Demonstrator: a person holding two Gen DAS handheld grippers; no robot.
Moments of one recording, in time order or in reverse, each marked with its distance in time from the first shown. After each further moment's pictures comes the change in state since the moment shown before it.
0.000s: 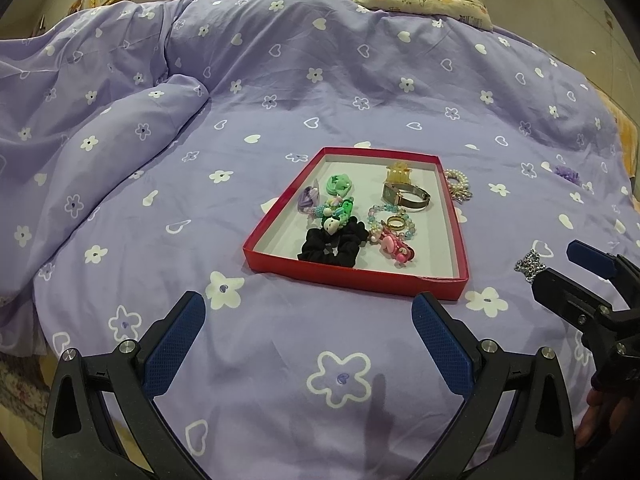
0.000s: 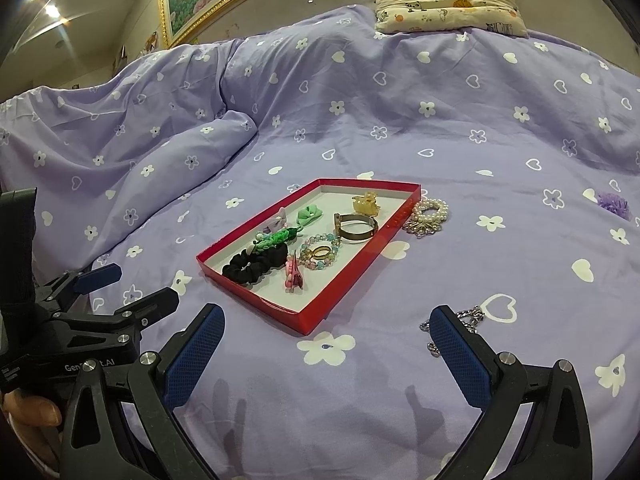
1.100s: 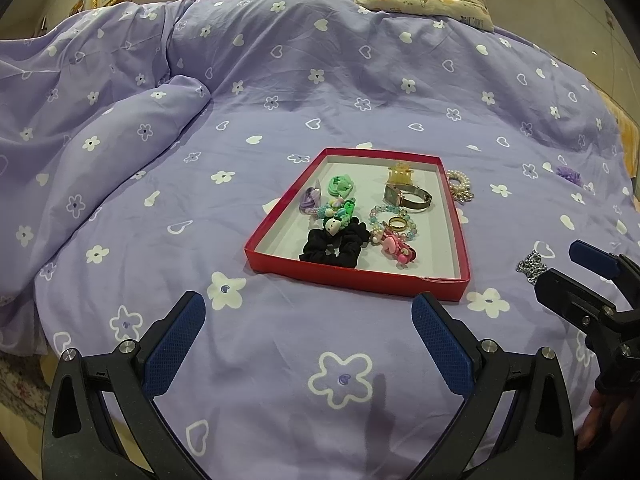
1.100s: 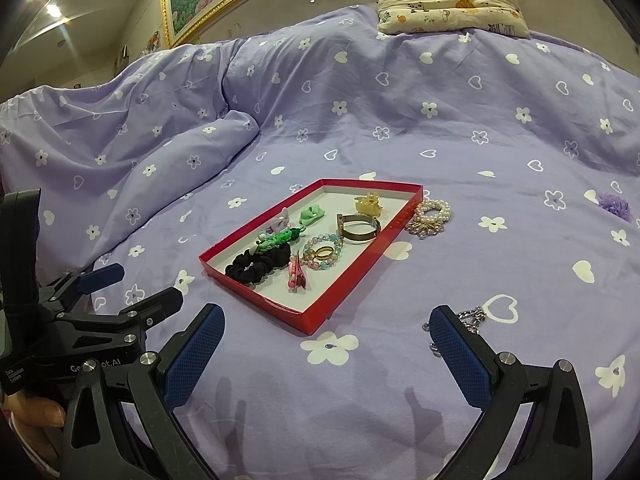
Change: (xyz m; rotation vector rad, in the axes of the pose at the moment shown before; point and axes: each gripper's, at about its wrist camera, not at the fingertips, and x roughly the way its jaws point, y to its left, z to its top) left arm 0.001 0.003 -0.001 0.004 -0.005 0.009; right arm 0.000 0.002 -0.001 0.000 0.000 0.006
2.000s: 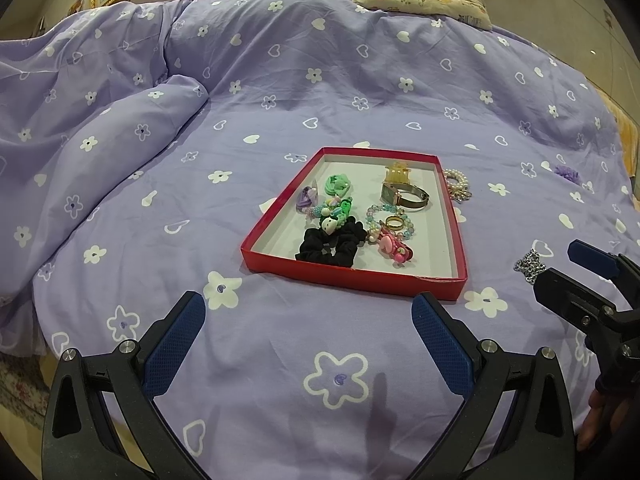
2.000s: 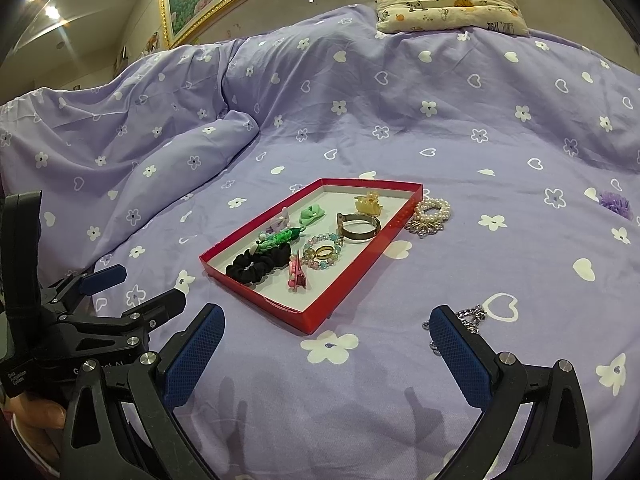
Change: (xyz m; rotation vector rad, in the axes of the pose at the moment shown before) left arm 0.001 -0.005 0.000 0.002 0.001 -0.004; right arm -0.002 -0.003 0.000 0.003 0.001 0.002
